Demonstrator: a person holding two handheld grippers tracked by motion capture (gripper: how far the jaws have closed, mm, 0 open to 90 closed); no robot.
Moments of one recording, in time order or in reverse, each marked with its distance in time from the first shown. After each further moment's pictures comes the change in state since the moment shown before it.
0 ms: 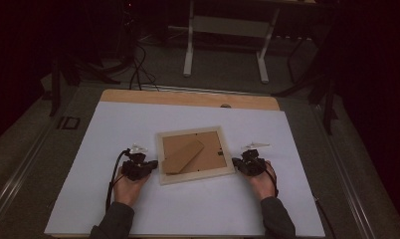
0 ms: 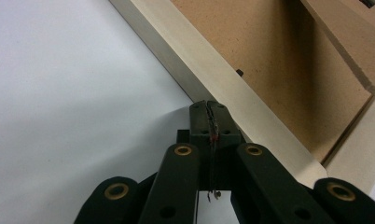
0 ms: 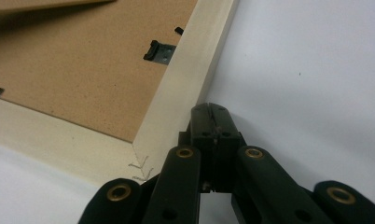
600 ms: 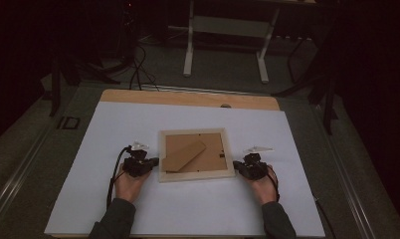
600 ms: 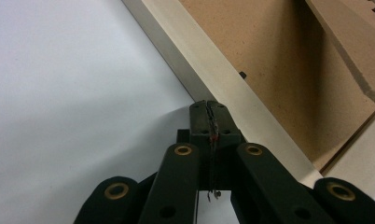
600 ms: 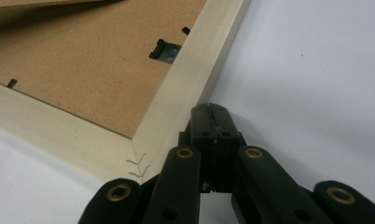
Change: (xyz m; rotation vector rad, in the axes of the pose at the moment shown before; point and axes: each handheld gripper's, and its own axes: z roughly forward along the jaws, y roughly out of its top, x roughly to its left) left arm 0.004 0.008 0.006 0.003 -0.005 0.009; right arm 0.003 -0.010 -0.007 -0.008 0.007 0.023
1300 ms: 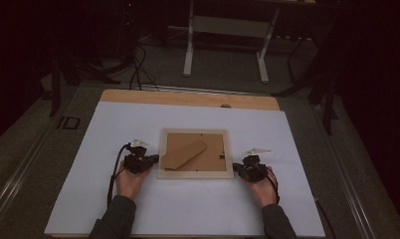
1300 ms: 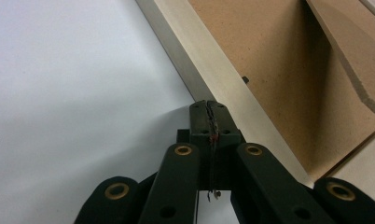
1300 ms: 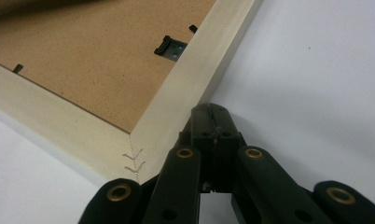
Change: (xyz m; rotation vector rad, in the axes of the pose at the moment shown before) left arm 0.007 0.006 0.006 -0.020 -0.005 -0.036; right arm 0.007 -0.003 -0.003 0.011 -0.010 -0.013
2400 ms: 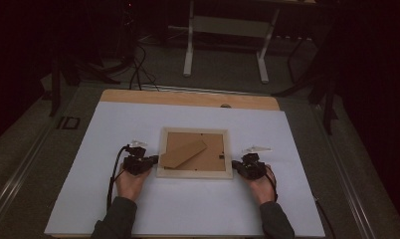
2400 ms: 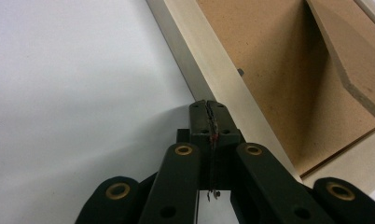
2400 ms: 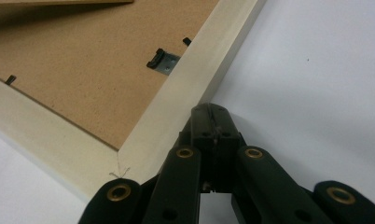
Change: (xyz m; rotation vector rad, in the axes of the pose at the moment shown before) left arm -0.003 -0.004 -0.003 -0.005 0.014 -0.053; right arm -0.003 0.004 0.006 -0.021 0.001 0.013
